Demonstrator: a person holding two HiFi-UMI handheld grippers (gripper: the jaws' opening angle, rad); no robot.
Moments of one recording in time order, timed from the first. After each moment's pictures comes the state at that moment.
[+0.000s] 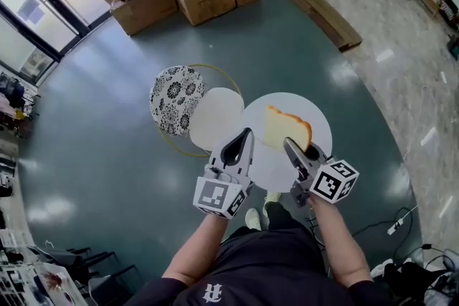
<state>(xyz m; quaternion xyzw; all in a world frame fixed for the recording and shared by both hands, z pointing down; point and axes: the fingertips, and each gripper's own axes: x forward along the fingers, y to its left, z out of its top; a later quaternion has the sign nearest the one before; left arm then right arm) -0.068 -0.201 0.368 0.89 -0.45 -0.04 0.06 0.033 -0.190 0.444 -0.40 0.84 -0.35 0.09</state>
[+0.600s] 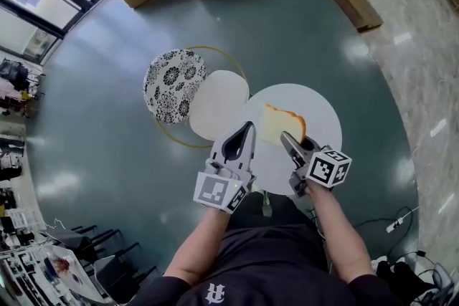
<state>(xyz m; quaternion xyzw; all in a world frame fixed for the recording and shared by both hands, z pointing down) -0.055 -0.291 0.433 0.87 -0.48 -0.02 0.10 0.034 -0.279 0.573 -0.36 0.80 -0.47 0.03</state>
